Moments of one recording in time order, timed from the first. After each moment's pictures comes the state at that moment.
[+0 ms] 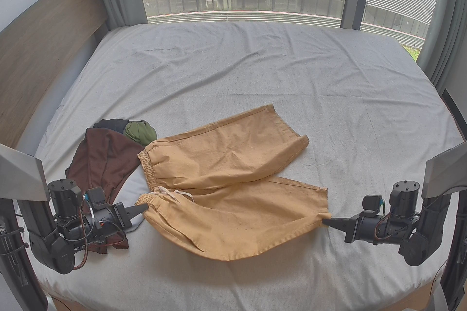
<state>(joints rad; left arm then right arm) -0.05 2.14 -0.19 -1.54 -0.54 -0.50 0.21 2.21 -0.20 -1.54 0.58 0.31</state>
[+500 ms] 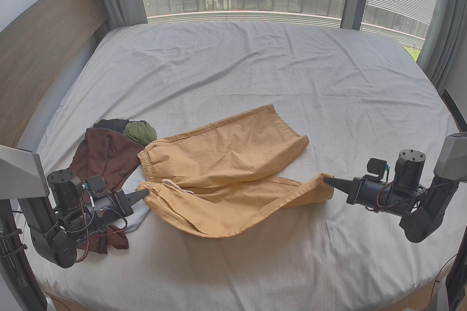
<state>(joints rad) -0.07 2.11 -0.26 -1.54 -0.51 -0.55 0.19 2.09 -0.42 -1.41 0.57 0.43</state>
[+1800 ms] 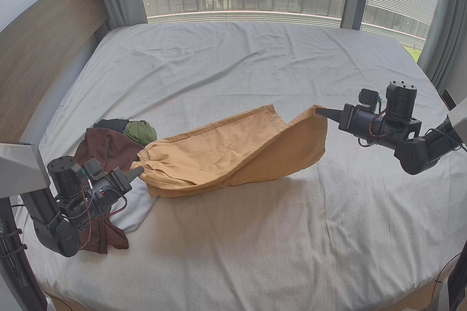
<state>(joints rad) -0.07 2.11 -0.38 -1.54 -0.39 -0.68 0.19 2.03 -1.05 -0.85 0.56 0.43</state>
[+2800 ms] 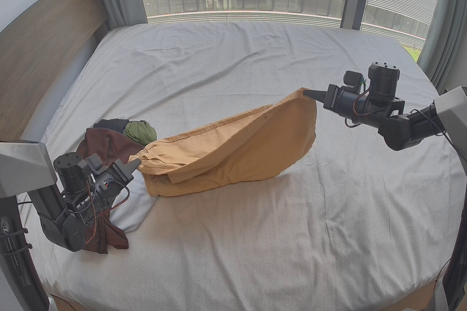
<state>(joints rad) -0.08 2.16 -0.46 -1.54 -0.26 -0.74 0.21 2.16 -1.39 -0.66 0.55 0.43</state>
